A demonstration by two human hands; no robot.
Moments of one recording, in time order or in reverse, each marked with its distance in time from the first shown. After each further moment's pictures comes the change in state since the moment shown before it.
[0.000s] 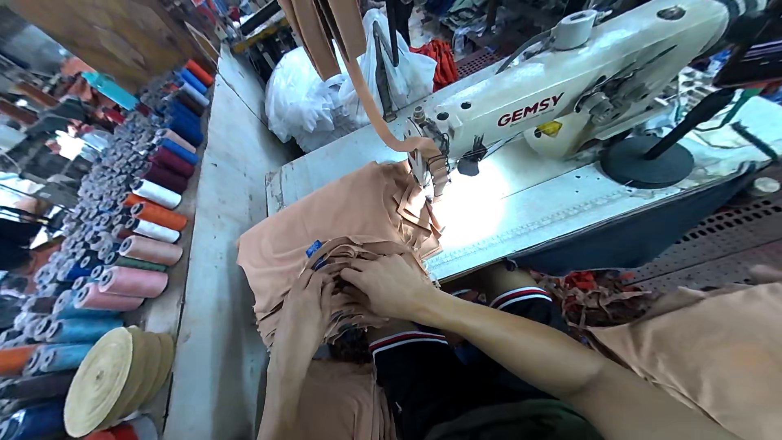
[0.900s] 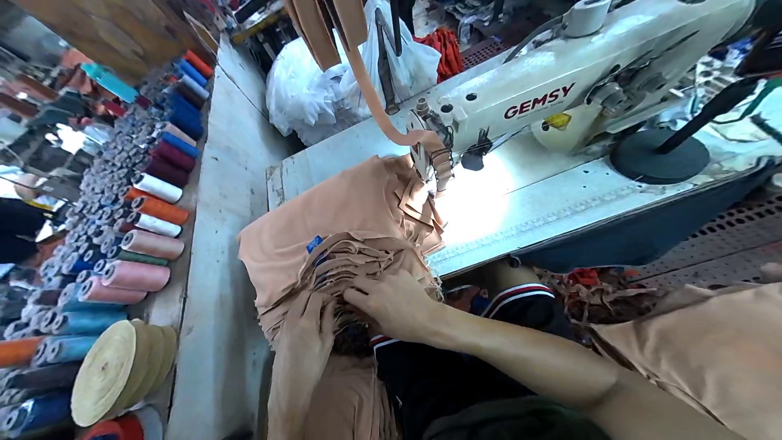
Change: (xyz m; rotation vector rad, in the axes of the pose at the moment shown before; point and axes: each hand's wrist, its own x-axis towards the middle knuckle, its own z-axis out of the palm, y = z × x) left_hand -0.042 0.001 0.011 -0.006 0.184 0.052; right_hand -0.026 -0.006 0.033 -0.105 0.293 -0.187
